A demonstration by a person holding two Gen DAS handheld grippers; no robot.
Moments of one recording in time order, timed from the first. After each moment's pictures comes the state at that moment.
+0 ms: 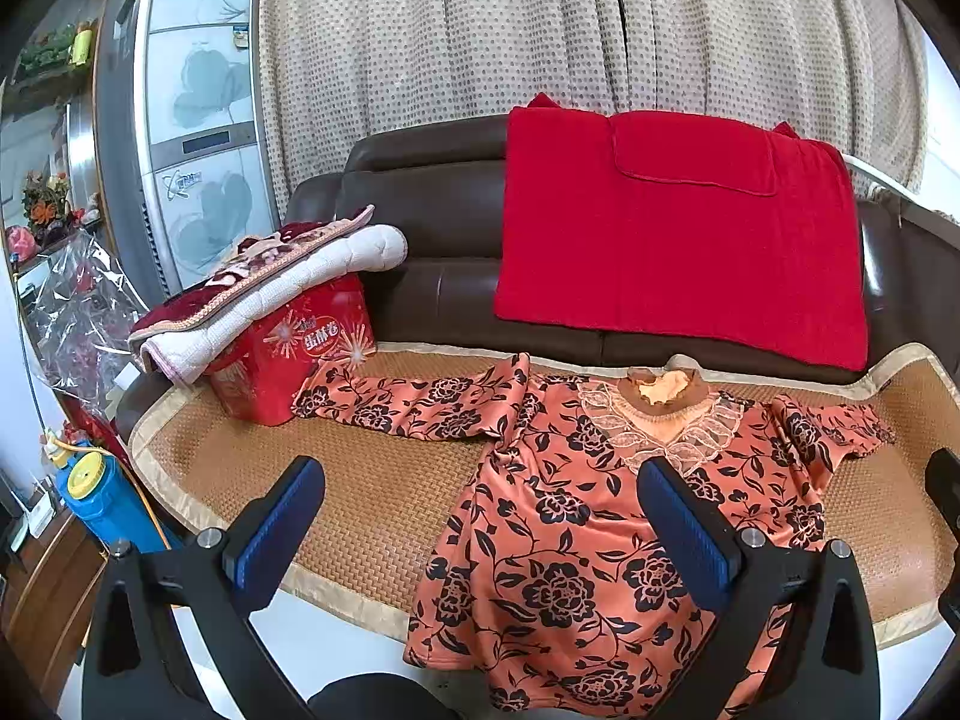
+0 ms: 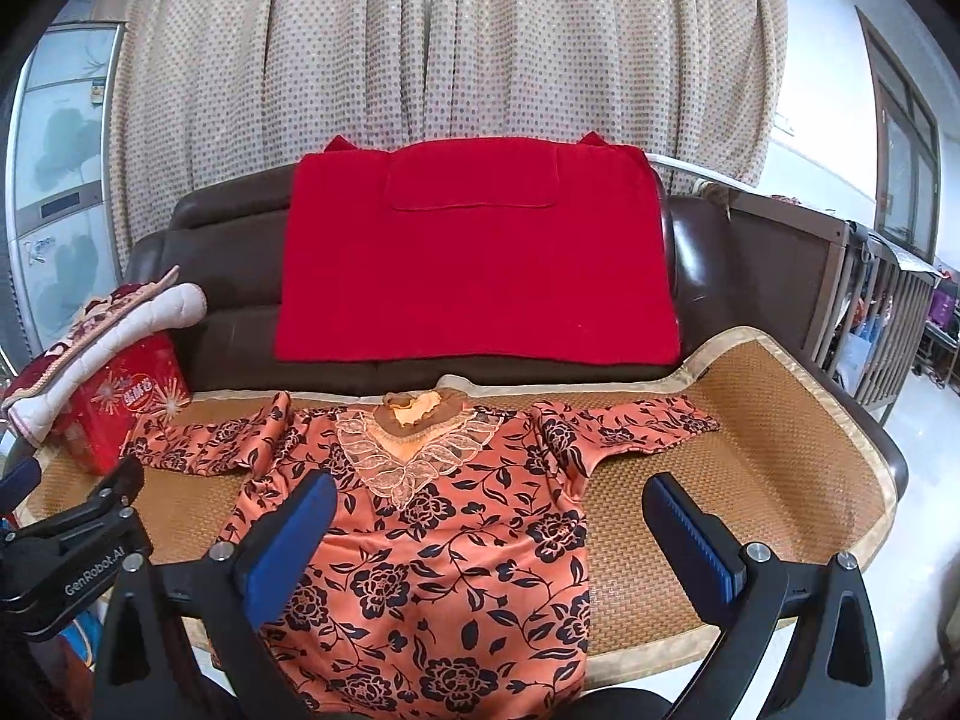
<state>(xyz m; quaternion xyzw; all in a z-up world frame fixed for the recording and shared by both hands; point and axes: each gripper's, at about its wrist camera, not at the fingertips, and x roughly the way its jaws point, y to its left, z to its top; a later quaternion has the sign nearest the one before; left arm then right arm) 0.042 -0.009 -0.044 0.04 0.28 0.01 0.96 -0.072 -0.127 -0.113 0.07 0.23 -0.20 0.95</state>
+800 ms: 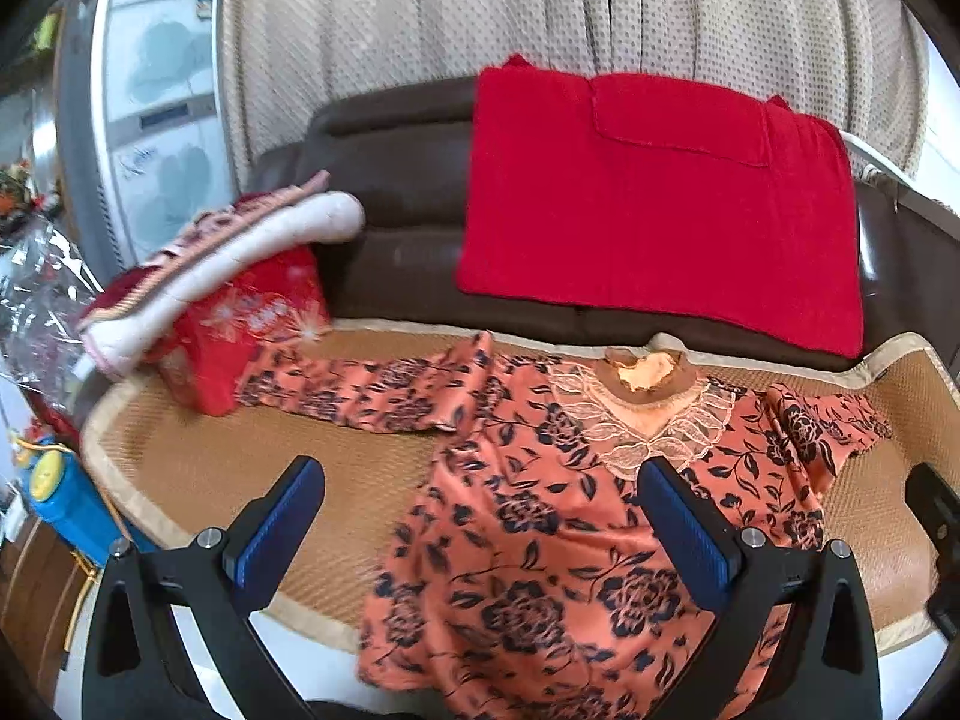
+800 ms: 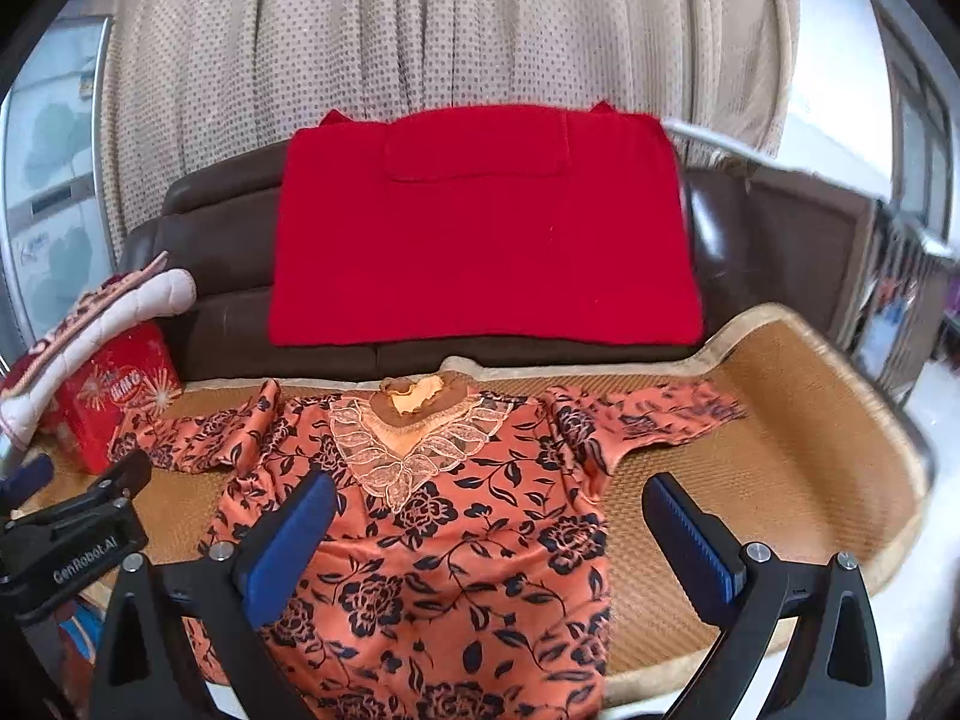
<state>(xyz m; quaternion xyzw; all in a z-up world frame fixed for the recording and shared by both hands) 0.111 -0.034 -0.077 0.03 0.32 -0.02 0.95 -0.017 -0.169 -0.152 0.10 0.25 -0.18 0.95</state>
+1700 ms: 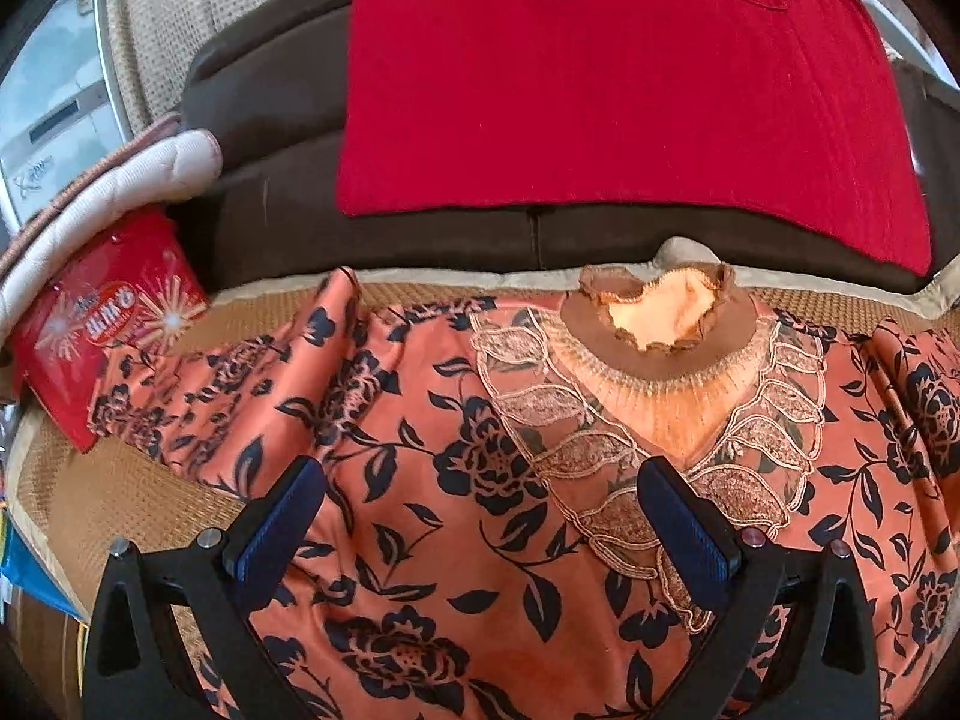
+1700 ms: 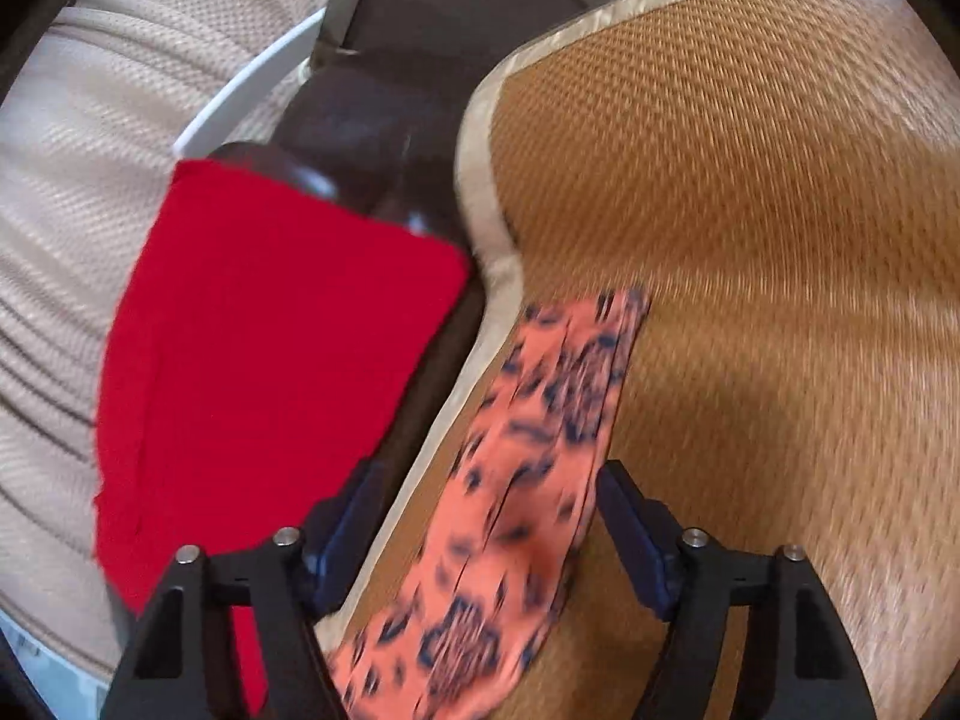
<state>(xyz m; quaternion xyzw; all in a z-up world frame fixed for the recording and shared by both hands) 0.287 -0.119 -0.227 0.11 0.39 -0.03 0.91 0.073 -0.594 -0.346 0.55 0.12 -0.30 0.77</state>
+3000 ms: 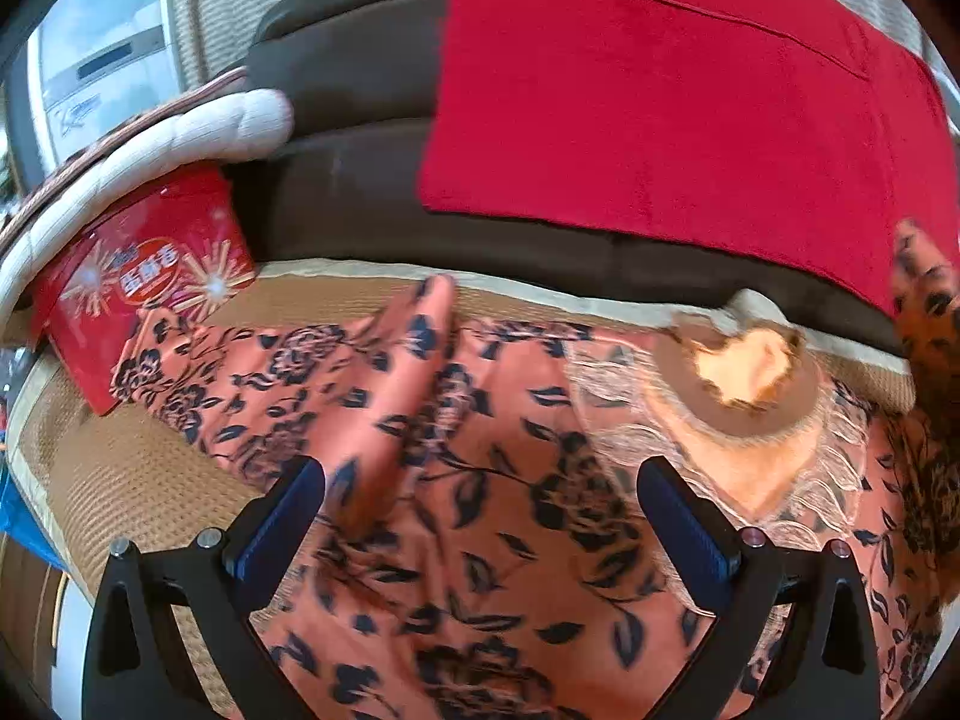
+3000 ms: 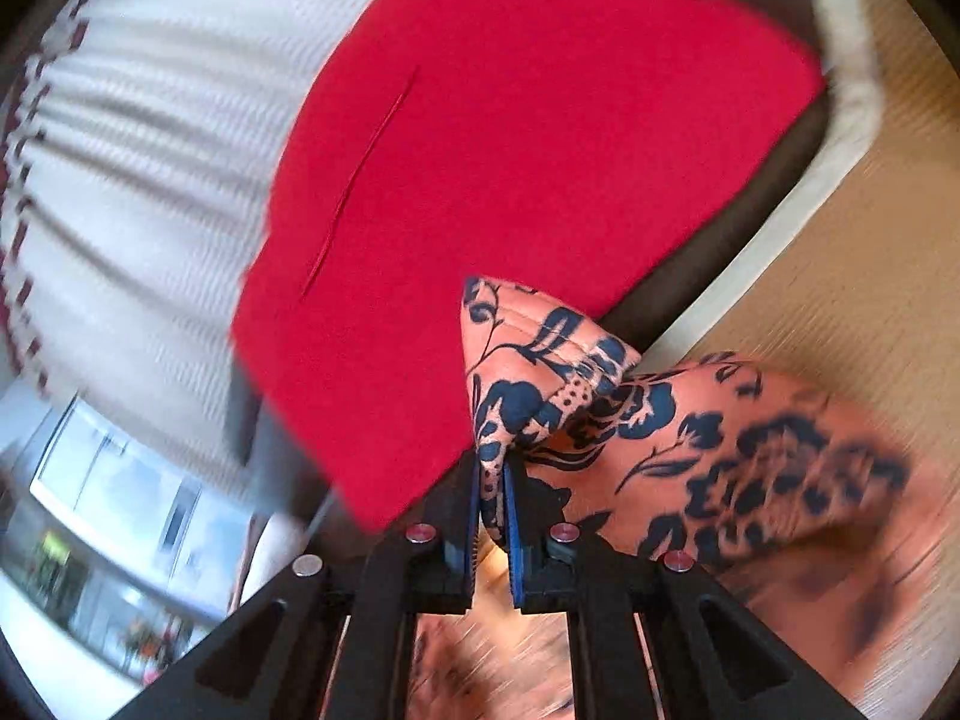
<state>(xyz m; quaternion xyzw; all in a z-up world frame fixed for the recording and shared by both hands) 0.309 -0.059 -0.210 0.04 0.39 0.02 0.92 0.256 -0.421 -0.280 0.51 0.20 0.02 0.84</state>
